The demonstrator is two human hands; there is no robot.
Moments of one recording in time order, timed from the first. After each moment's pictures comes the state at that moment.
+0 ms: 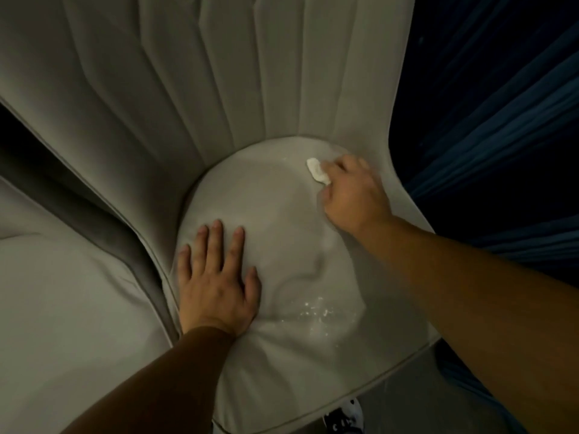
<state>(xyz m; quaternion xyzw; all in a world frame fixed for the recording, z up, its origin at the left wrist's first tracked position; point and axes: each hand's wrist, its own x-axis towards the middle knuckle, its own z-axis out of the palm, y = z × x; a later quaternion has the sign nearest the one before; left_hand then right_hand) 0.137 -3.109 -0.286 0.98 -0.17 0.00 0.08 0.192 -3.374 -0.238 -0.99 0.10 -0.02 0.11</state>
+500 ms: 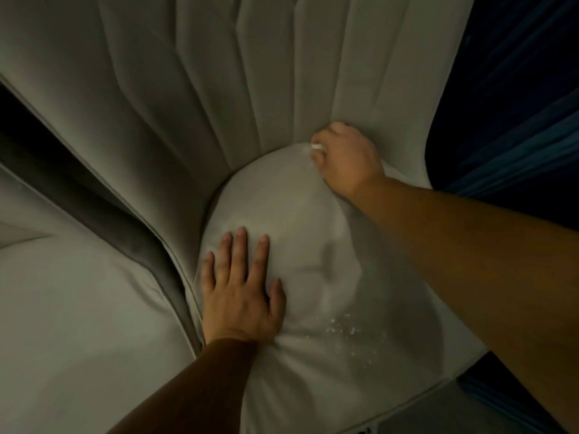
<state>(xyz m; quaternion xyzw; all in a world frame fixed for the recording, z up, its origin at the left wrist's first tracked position) 0.140 -3.109 -0.289 0.98 -0.17 0.00 0.09 0.287 -3.359 -0.247 -0.99 0.05 -0.02 0.14</state>
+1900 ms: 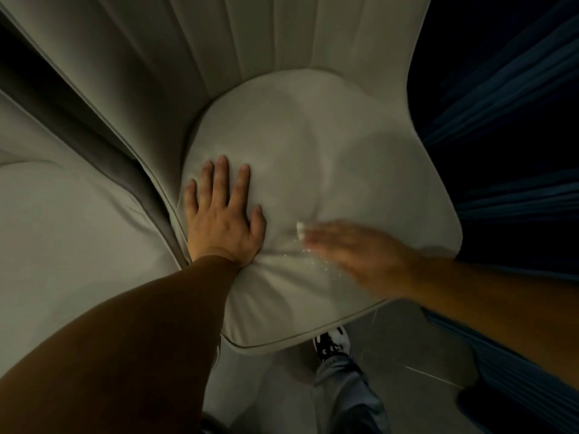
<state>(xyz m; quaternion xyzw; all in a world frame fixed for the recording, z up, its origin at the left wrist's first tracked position) 0.138 -3.105 -0.290 0.98 -0.16 -0.01 0.09 0.038 -3.353 -0.225 -0.92 -0.27 0.15 0.26</state>
